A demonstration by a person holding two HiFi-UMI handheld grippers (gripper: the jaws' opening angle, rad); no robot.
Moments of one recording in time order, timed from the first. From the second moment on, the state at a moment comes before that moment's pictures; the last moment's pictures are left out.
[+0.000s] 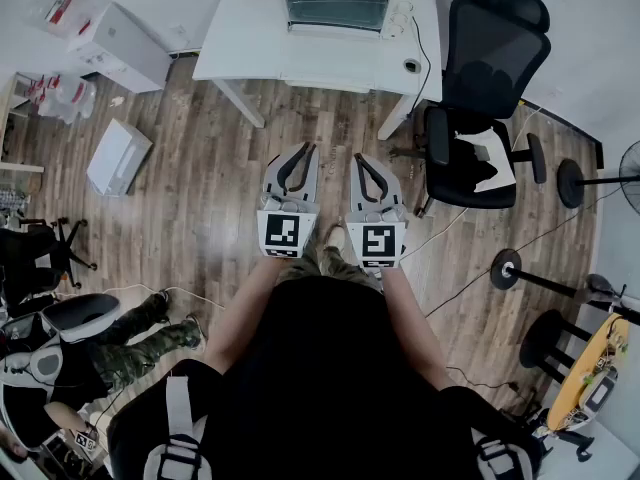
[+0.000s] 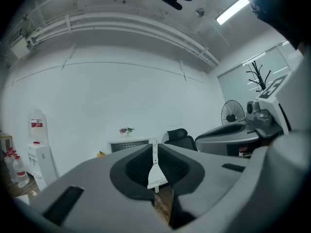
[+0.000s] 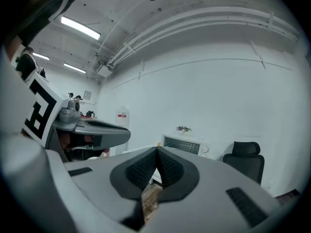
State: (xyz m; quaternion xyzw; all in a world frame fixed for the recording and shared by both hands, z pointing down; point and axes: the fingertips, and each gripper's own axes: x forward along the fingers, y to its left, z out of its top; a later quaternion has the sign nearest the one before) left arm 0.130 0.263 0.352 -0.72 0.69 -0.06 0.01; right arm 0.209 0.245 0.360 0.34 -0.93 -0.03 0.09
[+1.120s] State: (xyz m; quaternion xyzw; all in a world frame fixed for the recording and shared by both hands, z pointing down) left arm 0.030 0.204 0.355 -0.74 0.68 -0.04 0.00; right arm 0.130 0.171 0.367 0.37 -0.92 -0.03 0.14
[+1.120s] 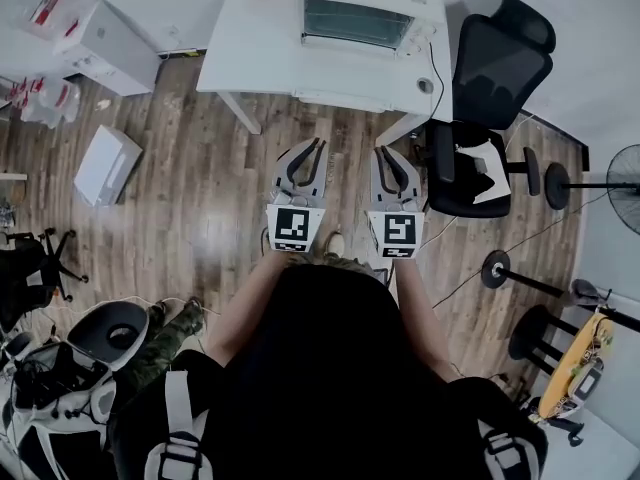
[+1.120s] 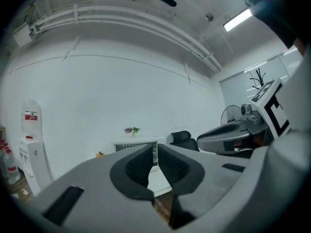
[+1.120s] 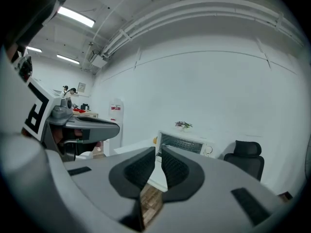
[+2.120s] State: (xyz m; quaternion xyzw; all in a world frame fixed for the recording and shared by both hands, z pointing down) left arm -0.076 0.163 0.394 -0.74 0.67 -0.06 -0.02; right arm 0.095 0.102 0.413 0.40 -0.89 -0.04 0.22
